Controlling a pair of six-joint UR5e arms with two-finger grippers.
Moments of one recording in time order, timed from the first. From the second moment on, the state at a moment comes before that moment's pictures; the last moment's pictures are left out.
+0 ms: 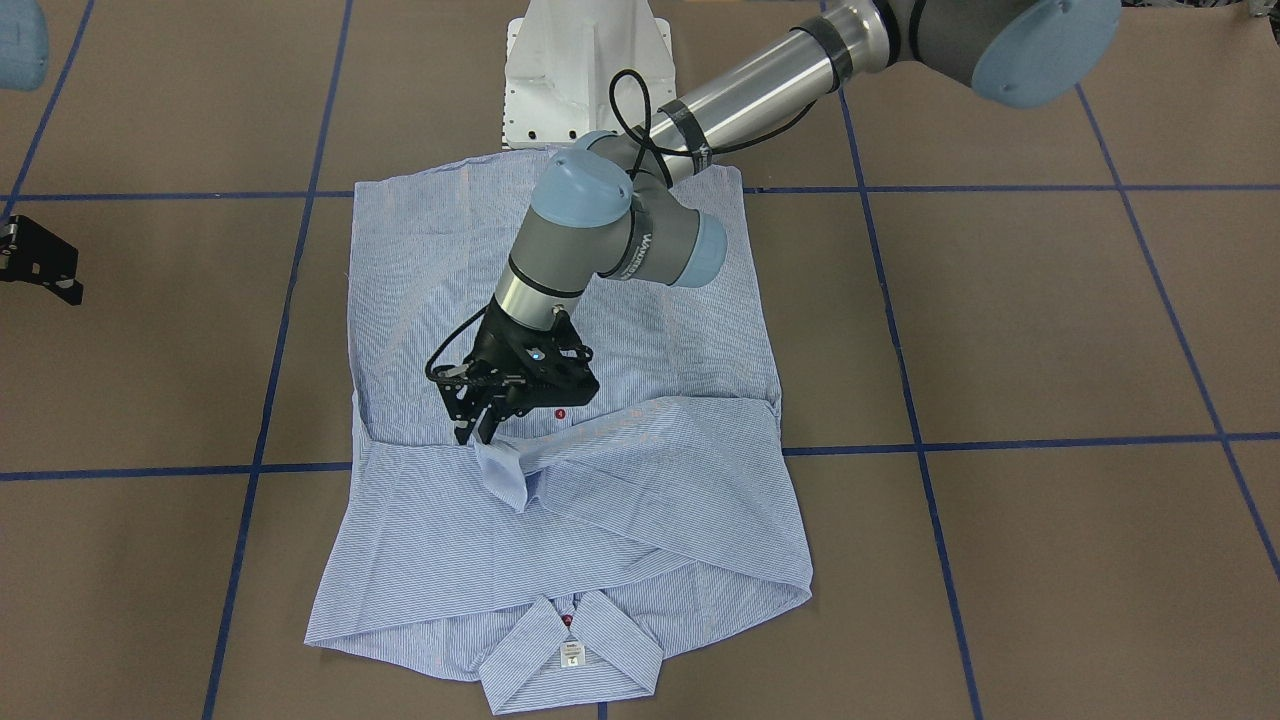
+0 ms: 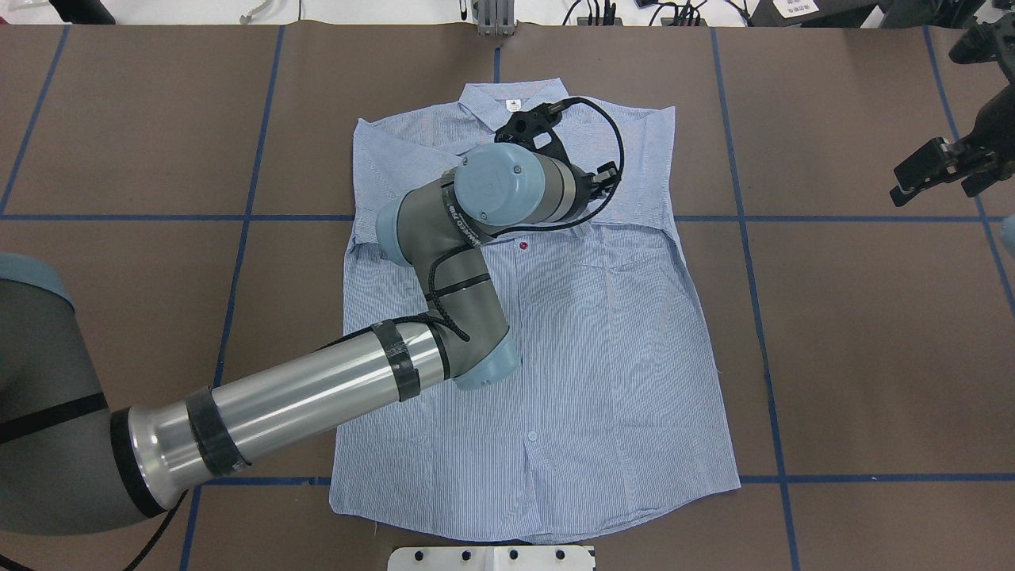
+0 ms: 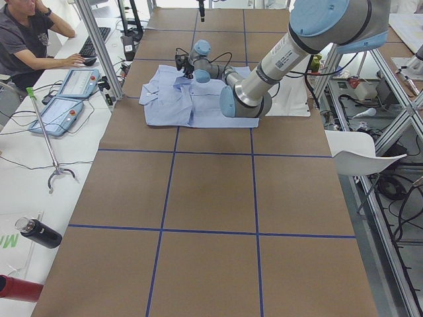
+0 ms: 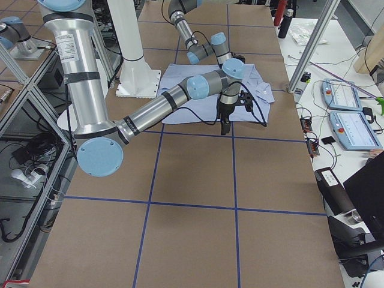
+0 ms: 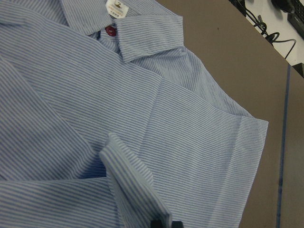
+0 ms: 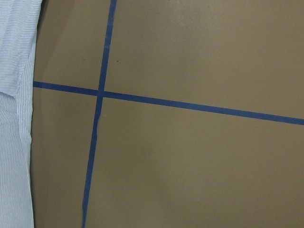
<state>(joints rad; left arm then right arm) -0.51 -2.67 -0.98 -2.41 -1.62 -1.60 1.19 -1.38 1.96 -1.83 2.29 0.35</state>
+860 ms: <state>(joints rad) -0.49 -2.63 -1.12 -2.36 -1.64 -1.54 1.19 -1.38 1.95 -1.81 2.30 0.36</state>
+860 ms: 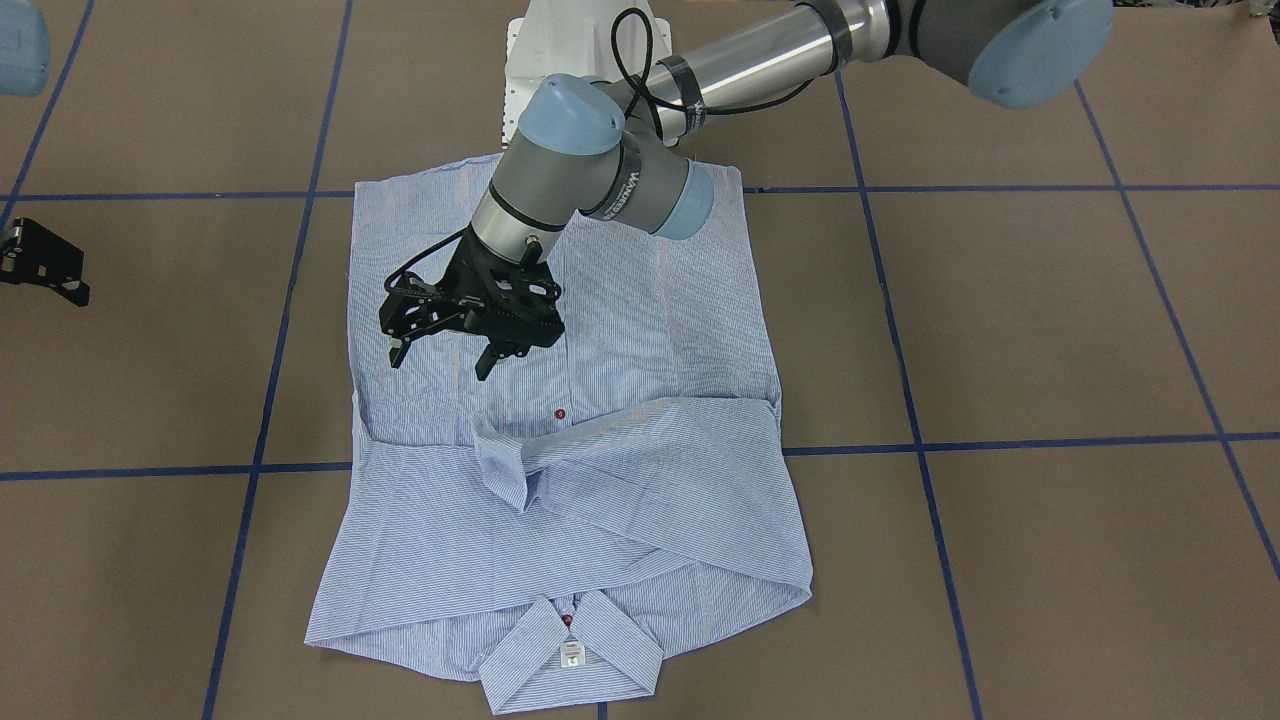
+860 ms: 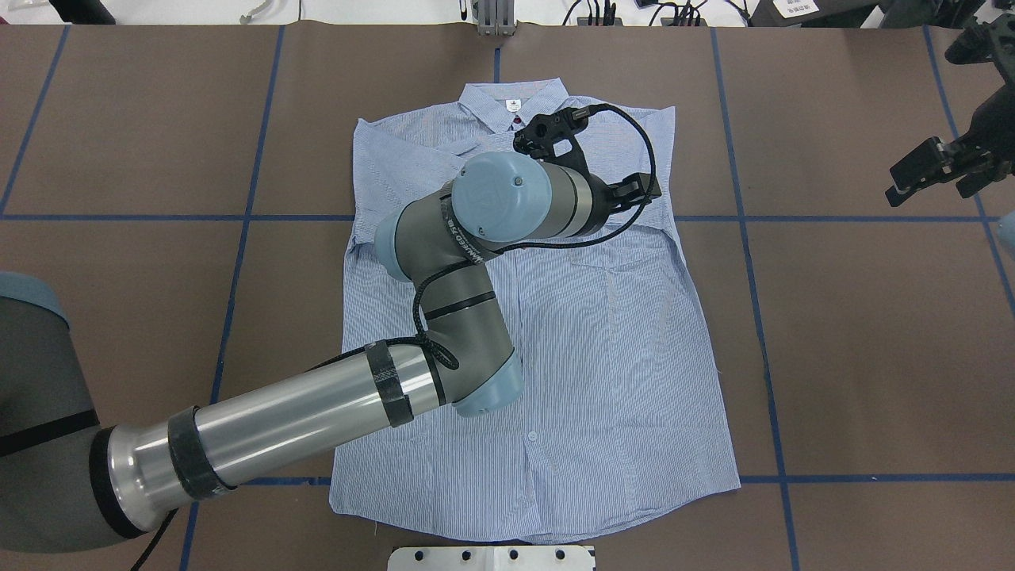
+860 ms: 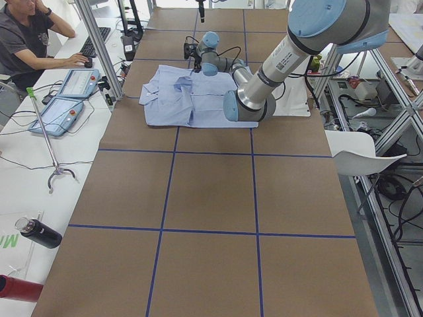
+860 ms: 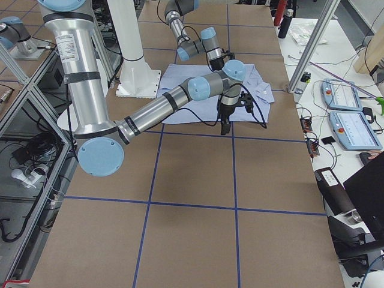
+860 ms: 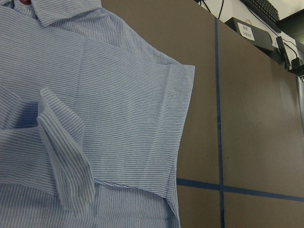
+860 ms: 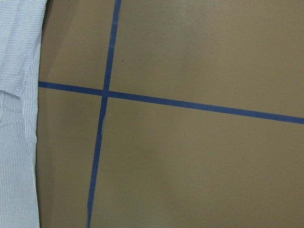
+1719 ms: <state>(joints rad) -0.50 -2.62 -1.02 -2.36 -1.57 -1.77 1.19 -1.37 1.96 -1.77 2.31 0.37</state>
